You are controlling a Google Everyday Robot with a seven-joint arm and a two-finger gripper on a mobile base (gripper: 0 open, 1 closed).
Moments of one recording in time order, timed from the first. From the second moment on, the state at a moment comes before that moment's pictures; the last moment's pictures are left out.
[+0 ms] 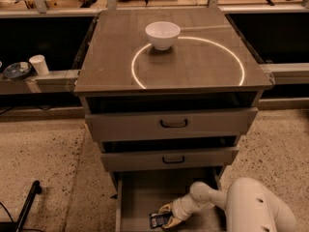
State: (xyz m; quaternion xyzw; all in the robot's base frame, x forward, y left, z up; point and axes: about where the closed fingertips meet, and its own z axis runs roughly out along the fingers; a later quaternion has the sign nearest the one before) arm 0.452 -0.059 0.099 -0.74 0.56 0.29 0.23
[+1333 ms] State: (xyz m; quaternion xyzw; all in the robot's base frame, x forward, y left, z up) arm 0.413 -0.136 0.317 -0.74 0.47 0.33 0.34
